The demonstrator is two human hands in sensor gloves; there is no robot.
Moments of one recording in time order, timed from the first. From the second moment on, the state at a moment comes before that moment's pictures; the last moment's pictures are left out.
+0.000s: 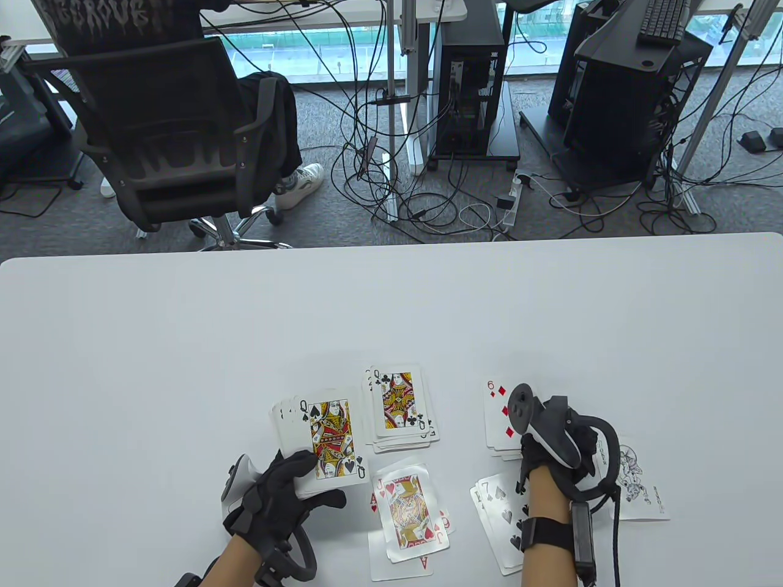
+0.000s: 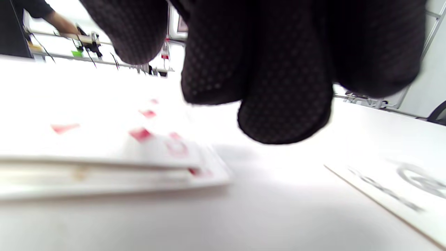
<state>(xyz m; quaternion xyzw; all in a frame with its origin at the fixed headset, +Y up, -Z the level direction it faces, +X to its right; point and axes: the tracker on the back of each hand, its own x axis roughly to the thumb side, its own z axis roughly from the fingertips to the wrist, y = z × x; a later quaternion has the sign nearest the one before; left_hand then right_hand) -0.202 -0.802 -0.251 -0.27 -0.10 0.88 0.38 0.185 -0.733 -0.319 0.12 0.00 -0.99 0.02</state>
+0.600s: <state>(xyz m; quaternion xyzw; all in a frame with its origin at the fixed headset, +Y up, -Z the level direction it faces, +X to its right) -0.200 -0.805 -0.251 -0.28 -0.11 0.87 0.39 0.054 -0.696 -0.228 -0.16 0.19 -0.91 -0.33</state>
